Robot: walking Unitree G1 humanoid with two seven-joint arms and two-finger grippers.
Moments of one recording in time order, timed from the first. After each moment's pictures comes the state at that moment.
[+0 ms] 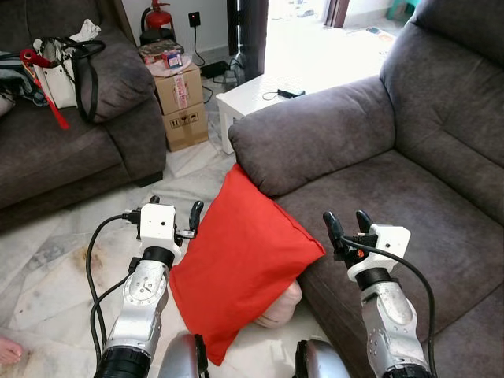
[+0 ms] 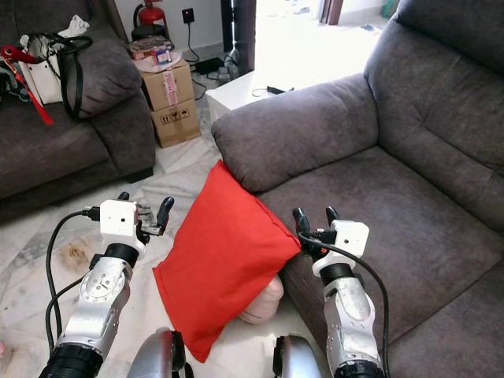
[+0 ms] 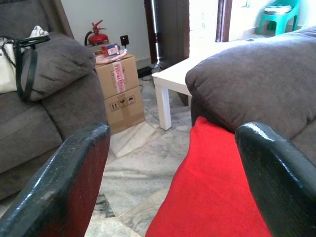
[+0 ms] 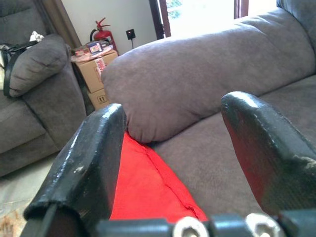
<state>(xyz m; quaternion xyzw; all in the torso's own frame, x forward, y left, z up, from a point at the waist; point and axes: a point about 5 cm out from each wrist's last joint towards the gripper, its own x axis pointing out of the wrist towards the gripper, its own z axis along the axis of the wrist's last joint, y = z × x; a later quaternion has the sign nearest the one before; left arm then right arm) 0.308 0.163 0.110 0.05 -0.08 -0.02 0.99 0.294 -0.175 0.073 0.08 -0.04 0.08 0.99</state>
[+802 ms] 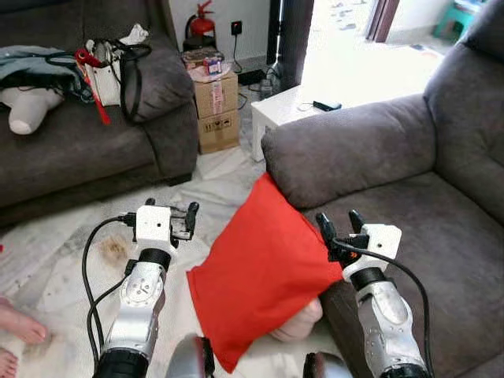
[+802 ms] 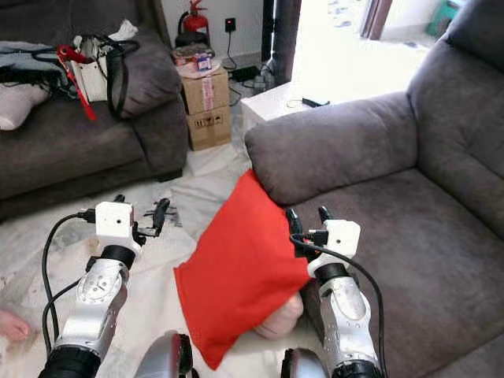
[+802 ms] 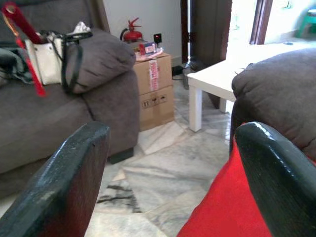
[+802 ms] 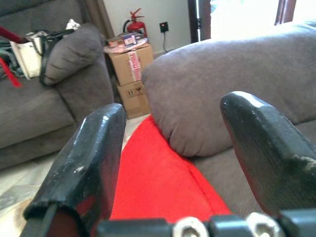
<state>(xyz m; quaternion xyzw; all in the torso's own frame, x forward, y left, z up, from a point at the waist) 0.307 0.161 0.107 0.05 -0.08 -0.02 1.00 0.292 -0.175 0.071 0.07 -0.04 0.08 0.99</state>
